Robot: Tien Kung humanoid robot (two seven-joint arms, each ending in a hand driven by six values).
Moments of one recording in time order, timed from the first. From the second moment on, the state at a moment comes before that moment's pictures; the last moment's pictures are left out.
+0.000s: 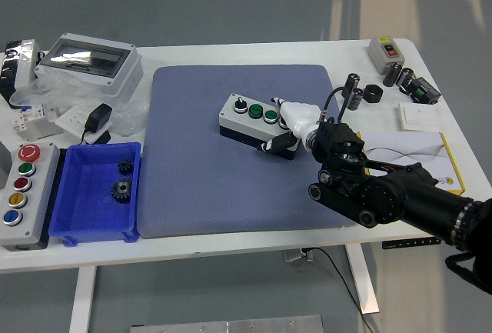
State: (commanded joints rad) left arm -0.04 0.15 -1.73 -0.21 1.84 -0.10 0.55; right arm 0.88 -0.12 0.27 0.87 -1.60 -0.23 -0.45
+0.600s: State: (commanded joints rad) left arm -0.04 0.14 -1.72 -0.21 1.83 -0.09 0.52; right arm 0.86 -0.21 0.27 0.99 -1.62 -0.27 -0.30
